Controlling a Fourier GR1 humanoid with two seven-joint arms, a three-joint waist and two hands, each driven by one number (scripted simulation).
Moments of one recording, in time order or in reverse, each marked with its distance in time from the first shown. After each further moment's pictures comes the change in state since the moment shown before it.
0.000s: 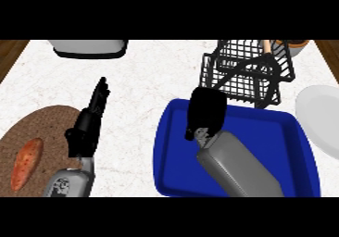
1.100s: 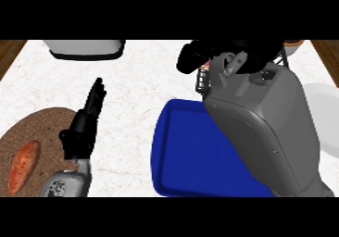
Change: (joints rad) left arm 0.015 0.005 0.008 -0.029 0.002 0.001 0.018; right arm -0.481 -0.003 -0.355 -0.210 -0.046 0.168 0.077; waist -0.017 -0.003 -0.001
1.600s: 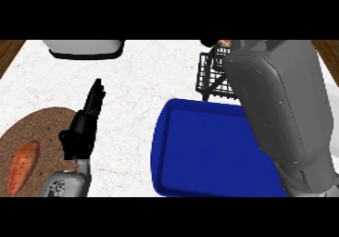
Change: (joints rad) left arm 0.003 0.002 0.006 0.016 0.008 0.001 -0.021; right arm -0.060 -0.055 -0.128 0.189 0.100 -0.022 -0.090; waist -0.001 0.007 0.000
